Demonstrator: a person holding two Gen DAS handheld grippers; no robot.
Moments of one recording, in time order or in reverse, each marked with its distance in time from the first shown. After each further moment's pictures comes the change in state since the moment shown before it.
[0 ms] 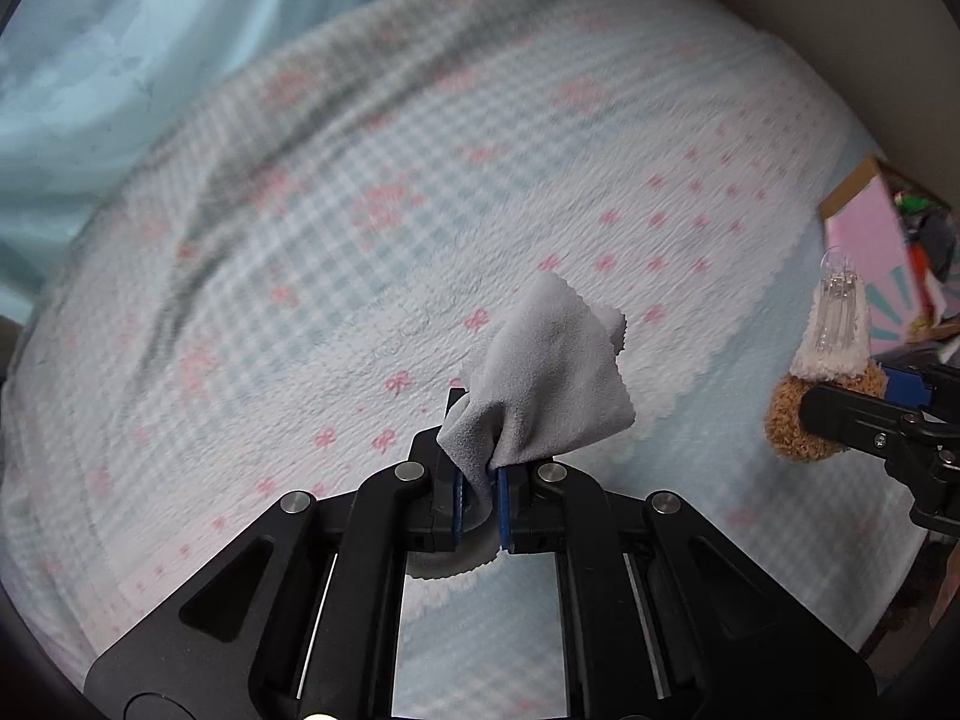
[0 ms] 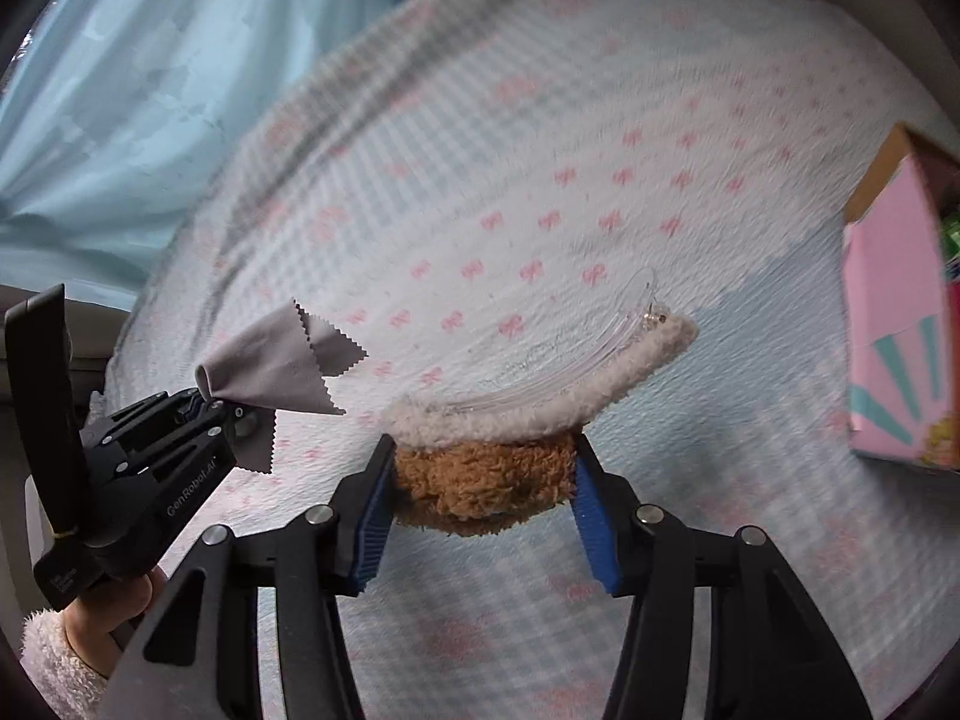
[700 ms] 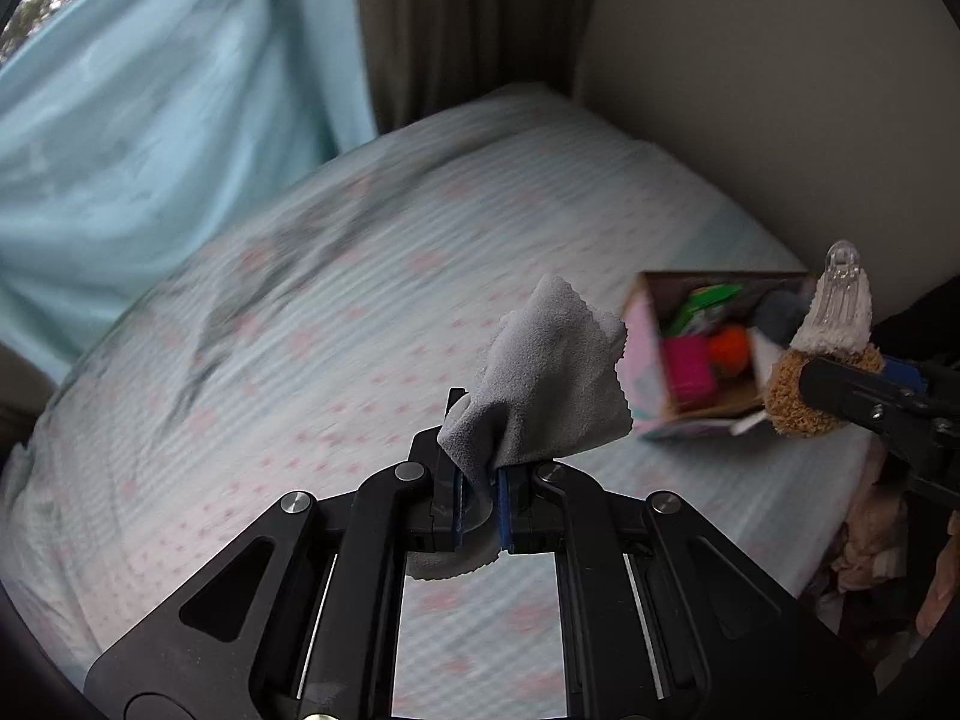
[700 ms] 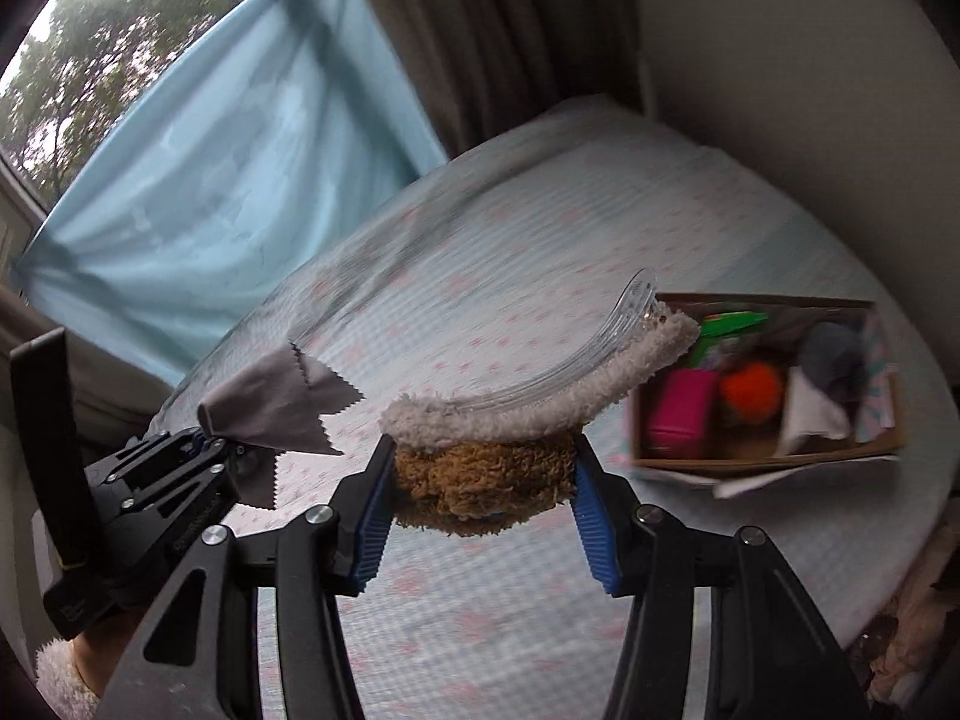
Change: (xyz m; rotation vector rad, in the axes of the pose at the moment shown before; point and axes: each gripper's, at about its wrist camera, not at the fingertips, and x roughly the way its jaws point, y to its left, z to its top) left arm -0.199 -0.171 0.012 0.025 -0.229 -0.045; right arm -0.245 -0.070 -0.032 0.004 -0.287 -0.058
